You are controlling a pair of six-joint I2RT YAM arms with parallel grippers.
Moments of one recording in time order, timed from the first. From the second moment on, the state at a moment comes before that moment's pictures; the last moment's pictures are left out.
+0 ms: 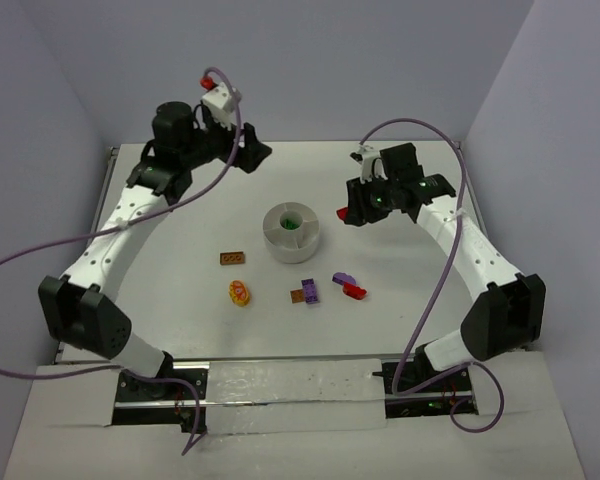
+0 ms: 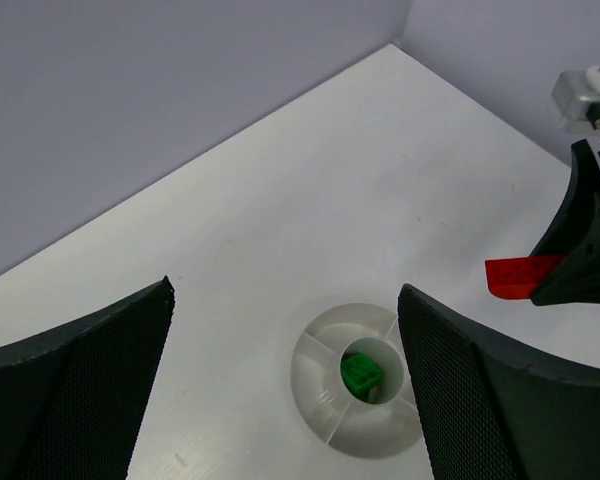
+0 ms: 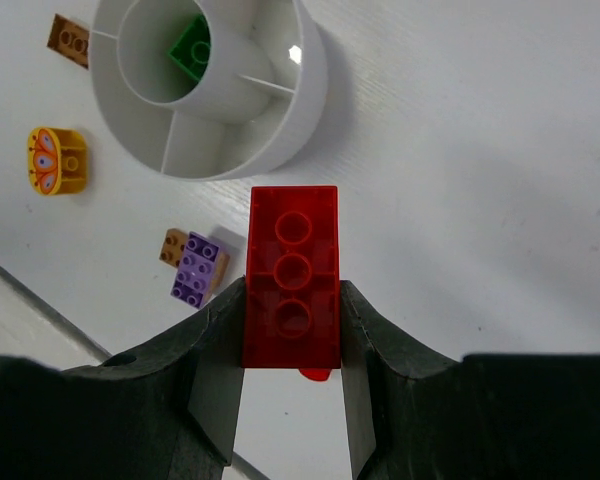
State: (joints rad) left arm -0.38 1.55 1.53 -0.17 0.42 -0.01; right arm 0.30 1.44 1.32 -0.76 -0.35 -0.02
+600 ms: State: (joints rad) left arm -0.23 1.34 1.31 -0.38 0.51 0.03; right arm 0.51 1.78 1.72 -1.01 -0.19 -0.14
